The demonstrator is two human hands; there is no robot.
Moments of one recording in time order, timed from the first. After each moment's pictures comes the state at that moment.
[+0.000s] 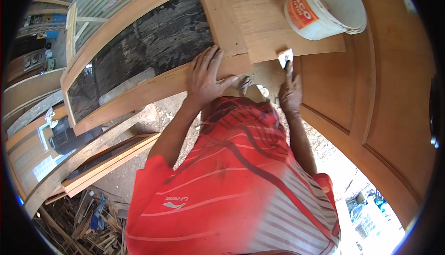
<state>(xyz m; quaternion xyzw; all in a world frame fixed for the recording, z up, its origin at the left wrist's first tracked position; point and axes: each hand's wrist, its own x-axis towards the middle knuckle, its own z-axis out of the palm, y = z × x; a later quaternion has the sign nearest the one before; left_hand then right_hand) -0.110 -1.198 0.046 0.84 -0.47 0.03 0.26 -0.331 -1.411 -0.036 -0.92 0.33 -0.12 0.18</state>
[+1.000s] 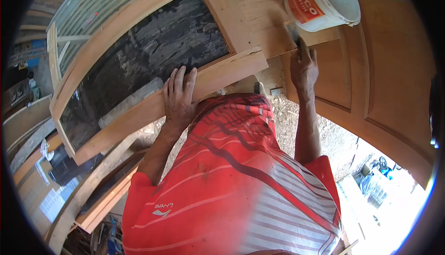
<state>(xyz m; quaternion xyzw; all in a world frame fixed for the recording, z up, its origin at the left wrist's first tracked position) -0.058 -1.080 0.055 0.86 -0.50 -0.03 0.10 -0.254 -1.415 0.052 -0.87 0.42 -0.24 0.12</state>
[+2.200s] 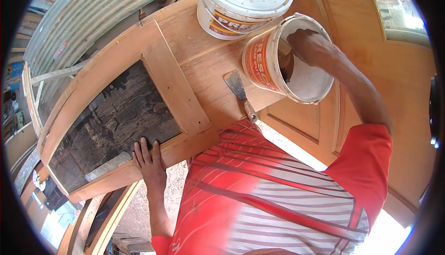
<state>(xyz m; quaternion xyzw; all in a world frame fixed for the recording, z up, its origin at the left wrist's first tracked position) -0.076 -1.120 0.061 0.92 -0.38 -0.12 0.00 -0.115 -1.690 0.180 -0.91 0.11 0.40 -0.03</state>
